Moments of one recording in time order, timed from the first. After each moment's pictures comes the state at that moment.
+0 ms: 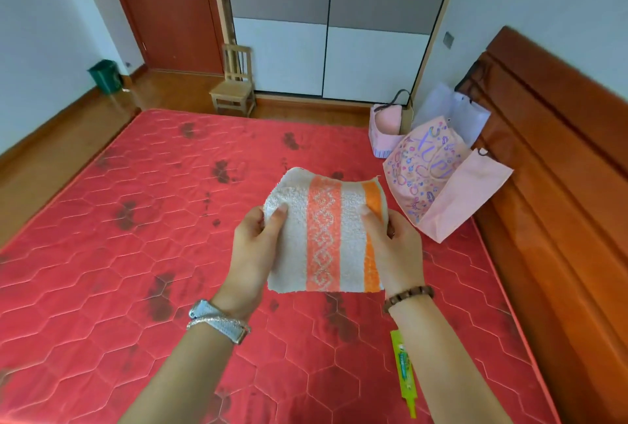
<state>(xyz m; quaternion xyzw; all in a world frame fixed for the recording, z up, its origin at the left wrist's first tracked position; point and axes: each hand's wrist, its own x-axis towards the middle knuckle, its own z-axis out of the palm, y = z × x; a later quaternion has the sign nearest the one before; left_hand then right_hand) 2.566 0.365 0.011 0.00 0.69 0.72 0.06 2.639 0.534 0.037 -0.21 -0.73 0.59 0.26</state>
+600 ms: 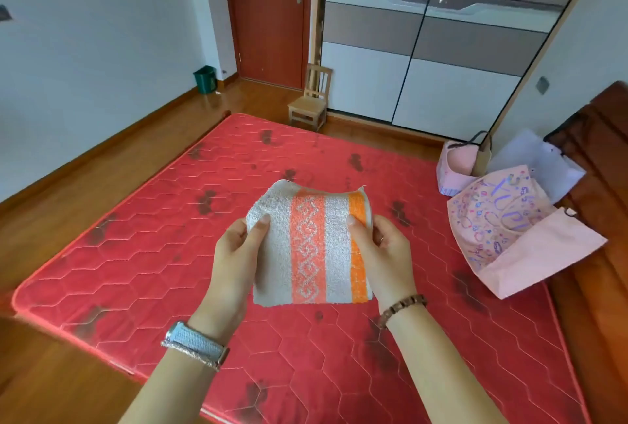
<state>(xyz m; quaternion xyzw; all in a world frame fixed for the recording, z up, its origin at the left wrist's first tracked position) 2.589 0.234 0.052 -0.10 0.65 0.75 -0.03 2.608 0.425 0.083 -0.06 -0.74 0.65 0.14</state>
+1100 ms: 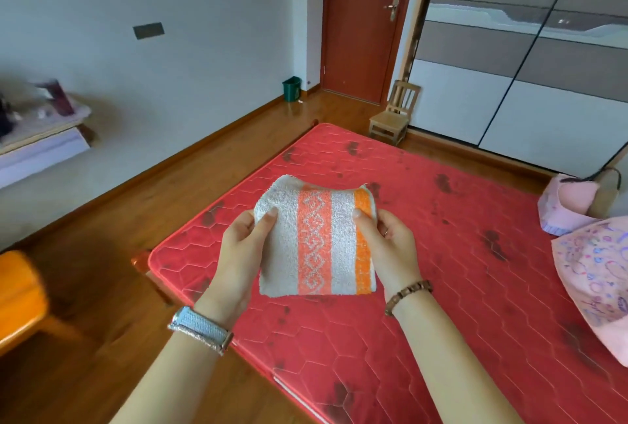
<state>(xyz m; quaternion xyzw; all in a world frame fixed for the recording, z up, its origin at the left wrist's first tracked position) 2.631 0.010 0.089 -0.14 0.65 0.74 -0.10 2.600 0.206 0.103 0.01 -0.72 0.69 0.04</state>
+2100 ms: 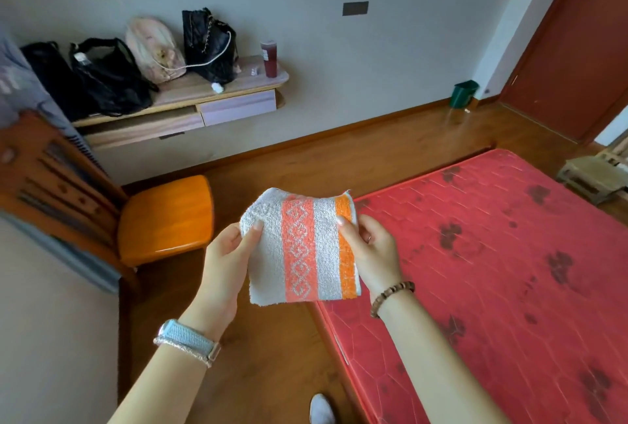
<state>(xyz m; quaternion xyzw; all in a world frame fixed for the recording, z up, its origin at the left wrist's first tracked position) 2.709 -0.306 0.052 -0.39 0.61 0.64 -0.26 2.570 -0.165 0.060 0.22 -0.71 0.65 -0.17</state>
